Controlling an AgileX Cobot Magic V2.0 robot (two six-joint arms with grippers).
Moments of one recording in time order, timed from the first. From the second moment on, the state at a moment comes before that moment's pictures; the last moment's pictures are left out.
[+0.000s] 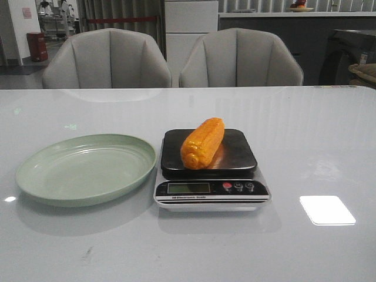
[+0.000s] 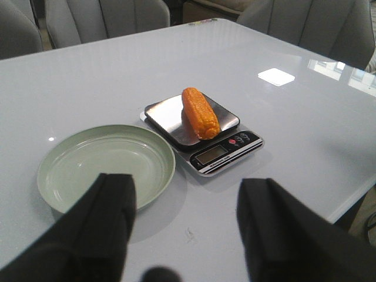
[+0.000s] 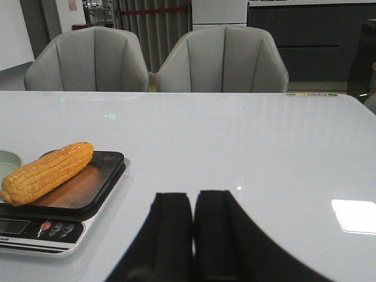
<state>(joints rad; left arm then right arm) -0.66 0.13 -0.42 -0.02 0.61 -0.04 0.14 -0.01 0.03 -0.07 0.08 0.15</state>
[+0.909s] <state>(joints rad) -0.66 0.03 -0.38 0.00 0.66 -0.04 0.14 0.00 -0.04 -0.02 -0.08 0.16</state>
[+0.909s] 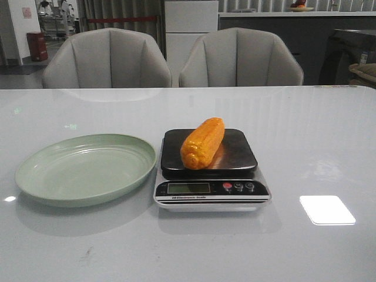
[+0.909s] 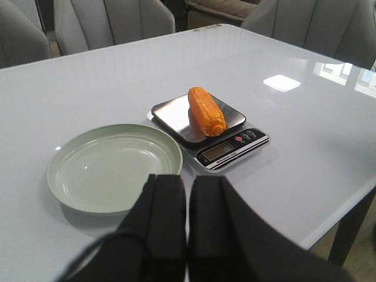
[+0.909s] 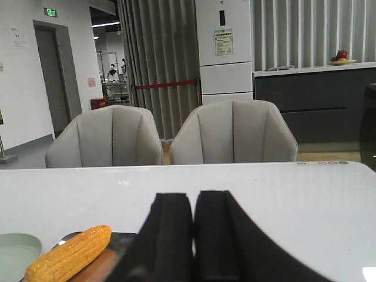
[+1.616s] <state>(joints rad) -0.66 0.03 -0.38 0.00 0.66 -0.04 0.14 0.39 -0.36 -0.02 0.33 0.16</state>
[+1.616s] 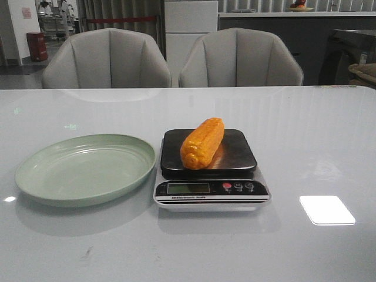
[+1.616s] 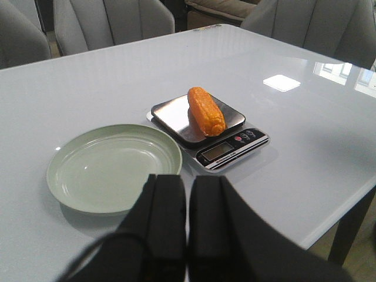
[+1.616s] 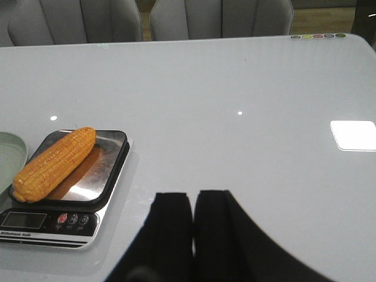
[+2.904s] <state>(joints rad) -0.66 0.03 -0.38 0.00 0.66 -0.04 0.57 1.24 -0.89 0.09 0.39 0.20</state>
